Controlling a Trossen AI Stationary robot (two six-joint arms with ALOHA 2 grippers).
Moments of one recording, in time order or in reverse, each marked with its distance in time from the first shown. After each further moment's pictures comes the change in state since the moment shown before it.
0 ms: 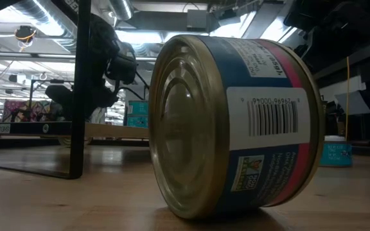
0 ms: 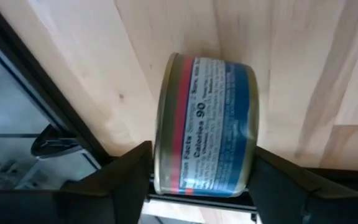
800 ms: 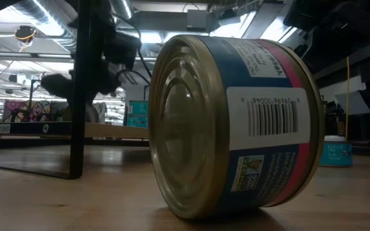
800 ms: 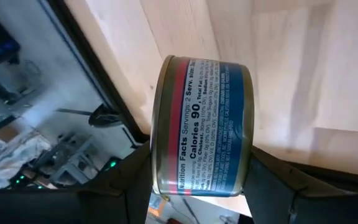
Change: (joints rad) left arm -0.292 -0.082 0.001 -0.121 -0.174 -0.310; right arm 0.000 0.000 0.000 0.000 0.000 0.000
